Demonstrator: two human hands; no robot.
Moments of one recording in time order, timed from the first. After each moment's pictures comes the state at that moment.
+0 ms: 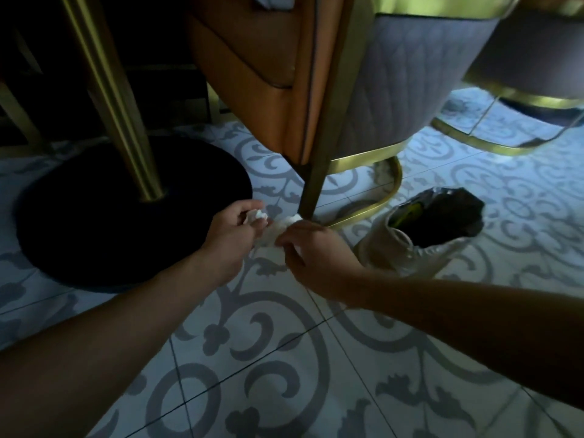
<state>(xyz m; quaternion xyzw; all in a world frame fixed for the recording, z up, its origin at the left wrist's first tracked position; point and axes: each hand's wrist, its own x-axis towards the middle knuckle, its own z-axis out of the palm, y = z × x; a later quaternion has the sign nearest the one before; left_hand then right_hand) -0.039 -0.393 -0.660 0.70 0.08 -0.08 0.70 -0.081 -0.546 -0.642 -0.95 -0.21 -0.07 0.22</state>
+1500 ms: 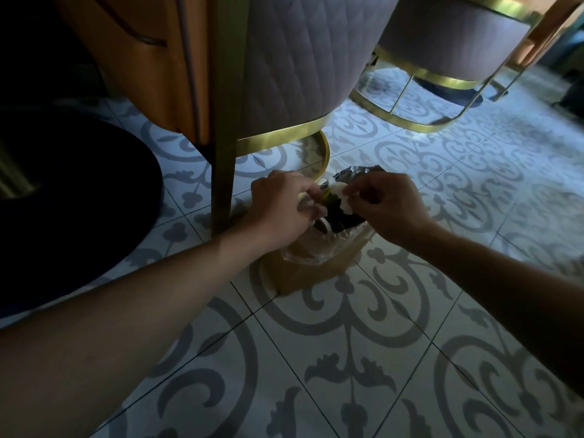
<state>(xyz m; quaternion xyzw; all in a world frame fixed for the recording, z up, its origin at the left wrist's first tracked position) -0.031 -0.566 -0.634 0.85 -0.29 0.02 0.45 -0.088 -0.746 -0.599 -0.96 0.07 -0.16 0.24</state>
